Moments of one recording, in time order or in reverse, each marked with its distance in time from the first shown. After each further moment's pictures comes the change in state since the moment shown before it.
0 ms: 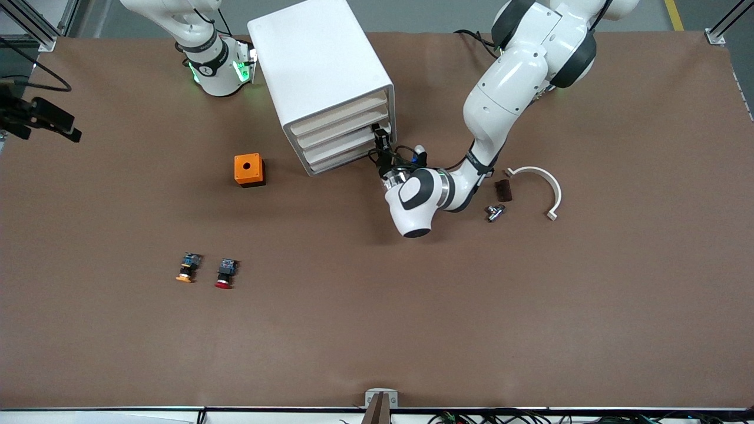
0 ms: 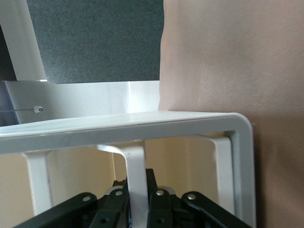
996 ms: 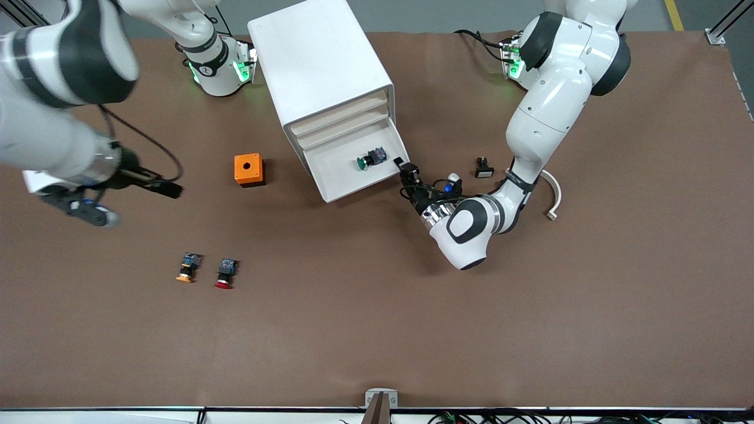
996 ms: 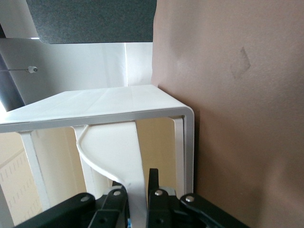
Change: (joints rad) left arm 0.193 0.000 0.004 0.005 -0.001 0.011 0.006; right arm 0.300 0.211 0.023 0.030 0.062 0.118 0.742
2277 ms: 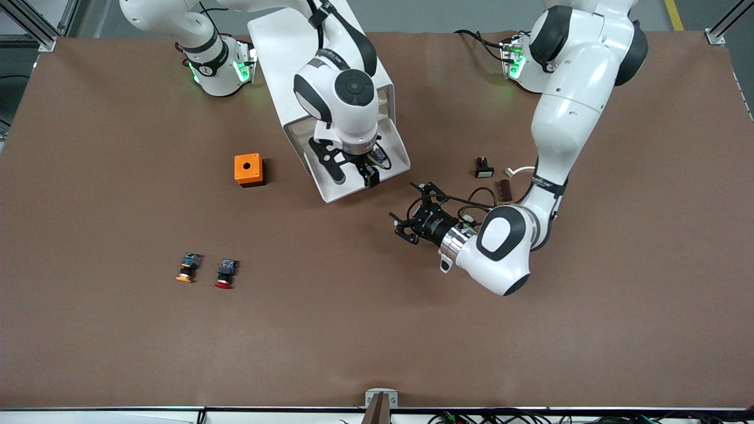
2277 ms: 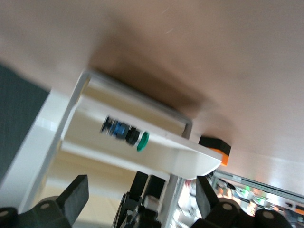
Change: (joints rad) left arm 0.015 -0.103 0.092 0.191 0.010 0.108 0.992; right arm 0.607 0.275 -0.001 -0.150 -0.059 0.514 1.077
